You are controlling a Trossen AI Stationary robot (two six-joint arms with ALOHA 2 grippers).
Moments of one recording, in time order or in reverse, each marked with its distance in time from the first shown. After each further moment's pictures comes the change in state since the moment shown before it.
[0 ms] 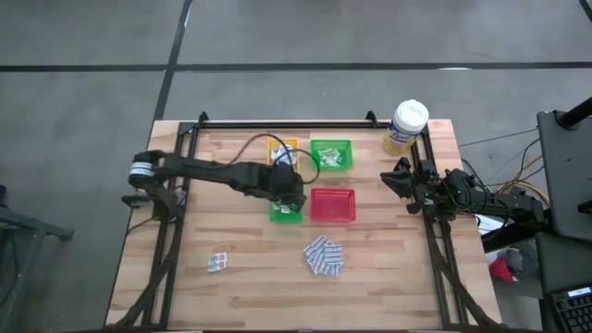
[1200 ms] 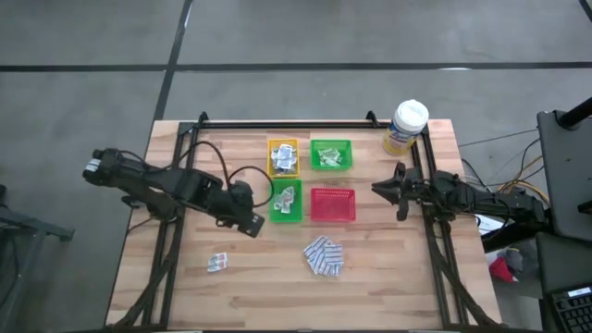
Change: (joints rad) left arm -0.280 -0.383 -0.031 -0.299 0.254 -0.415; right arm 0.000 0.009 0.016 -0.362 -0.003 -0.177
